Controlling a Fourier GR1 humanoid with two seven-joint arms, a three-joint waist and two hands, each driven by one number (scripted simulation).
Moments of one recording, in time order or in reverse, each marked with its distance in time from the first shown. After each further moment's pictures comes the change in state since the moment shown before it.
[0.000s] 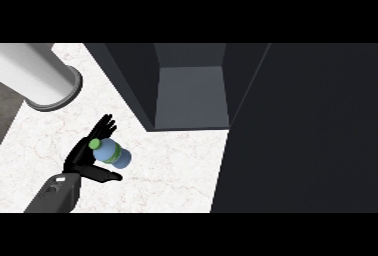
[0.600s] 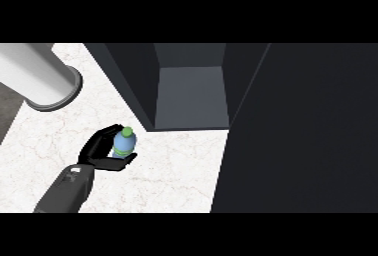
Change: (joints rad) left arm -0.070 -0.045 -0.051 0.034 -0.035 0.008 -0.072; right arm -0.003 -0.027 0.011 -0.001 -0.010 -0.020 -0.013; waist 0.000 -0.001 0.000
